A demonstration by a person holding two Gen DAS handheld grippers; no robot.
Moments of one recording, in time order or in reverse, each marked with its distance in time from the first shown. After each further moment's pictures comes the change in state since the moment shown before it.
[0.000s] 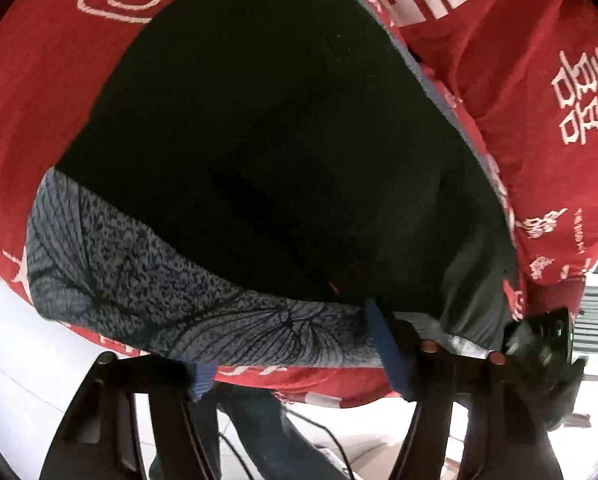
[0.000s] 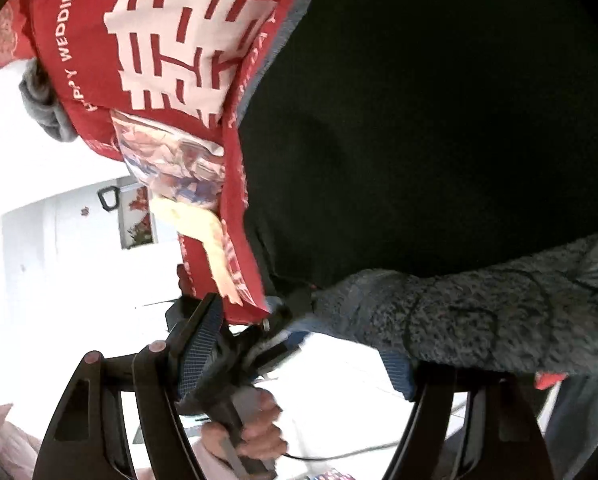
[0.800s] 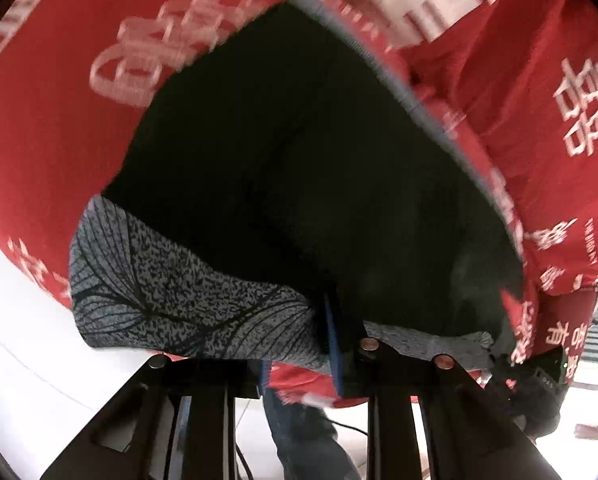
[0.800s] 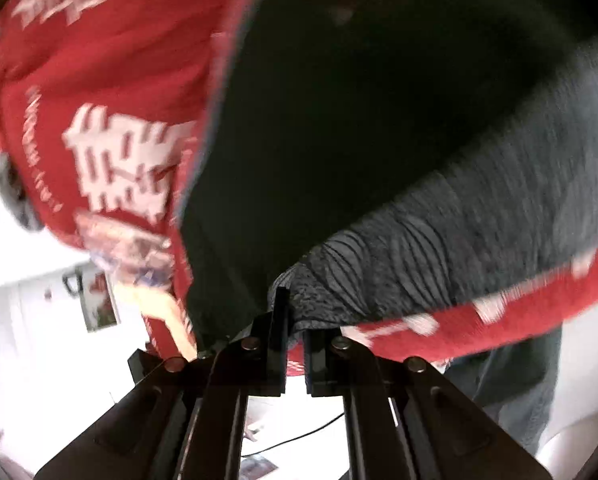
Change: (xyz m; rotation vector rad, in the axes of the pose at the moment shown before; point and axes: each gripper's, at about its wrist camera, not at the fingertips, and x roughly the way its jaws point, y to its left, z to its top) left arm -0.043 -0.049 0.028 0.000 -0.043 0.070; right arm -0.145 -0.036 0.021 0.146 -0.248 -0.172
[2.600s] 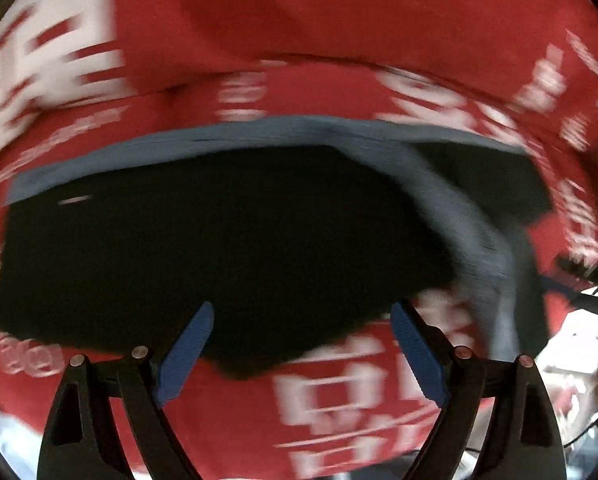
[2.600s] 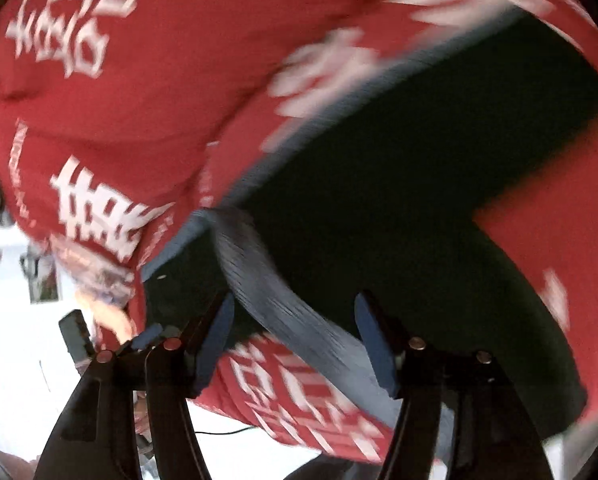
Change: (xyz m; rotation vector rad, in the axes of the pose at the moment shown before) left arm 0.096 -0.303 0.064 0.630 0.115 0.184; right arm -0.130 0.006 0.176 -0.143 -0.049 -0.248
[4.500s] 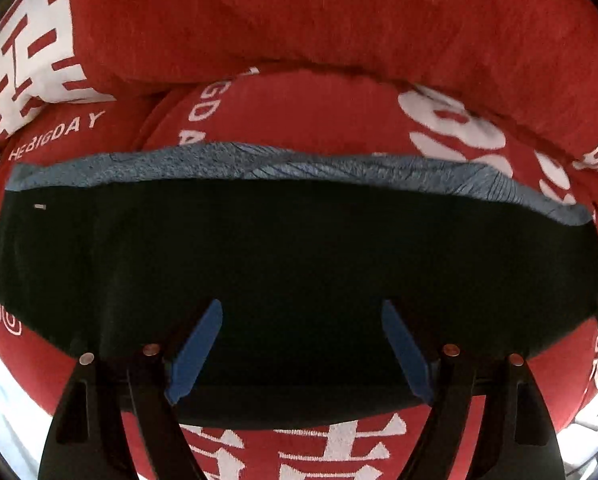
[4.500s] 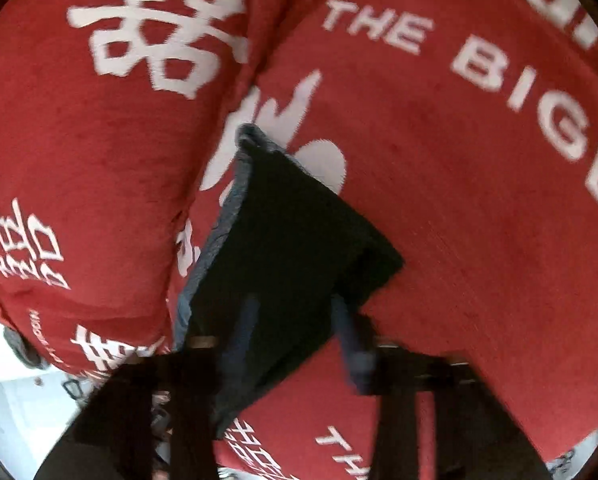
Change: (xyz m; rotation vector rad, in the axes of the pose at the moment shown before) left arm 0.055 -0.076 0.069 -0.238 0.004 0.244; right arm -0.078 -0.185 0.132 0.313 -0.137 0.096
